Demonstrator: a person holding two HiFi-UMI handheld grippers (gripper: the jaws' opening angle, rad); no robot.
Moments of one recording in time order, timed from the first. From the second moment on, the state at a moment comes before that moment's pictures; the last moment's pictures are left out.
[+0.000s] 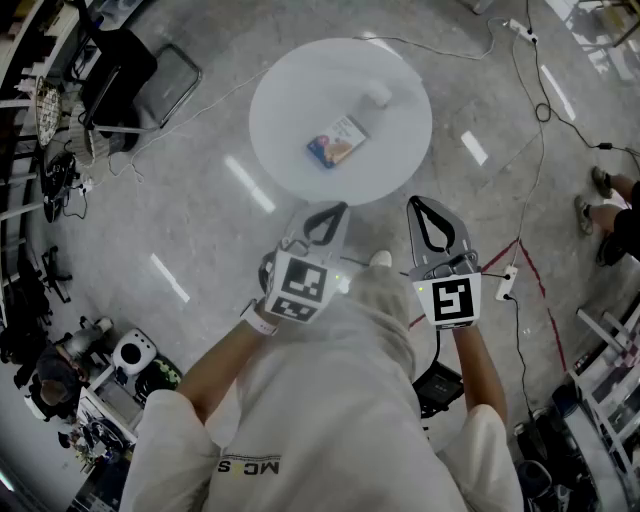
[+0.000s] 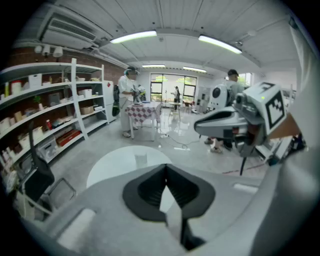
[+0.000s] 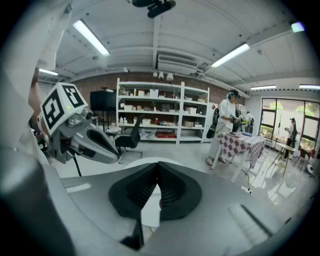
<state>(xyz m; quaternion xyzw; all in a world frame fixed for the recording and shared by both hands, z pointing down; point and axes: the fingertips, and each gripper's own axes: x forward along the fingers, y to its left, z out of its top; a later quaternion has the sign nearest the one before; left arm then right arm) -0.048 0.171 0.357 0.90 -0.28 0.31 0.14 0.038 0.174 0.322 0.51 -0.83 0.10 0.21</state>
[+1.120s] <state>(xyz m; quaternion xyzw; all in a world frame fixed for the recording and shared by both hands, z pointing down) 0.049 0.407 0.227 0.90 -0.38 0.20 0.13 0.121 0.416 0.226 0.51 -0.84 0.16 0.08</state>
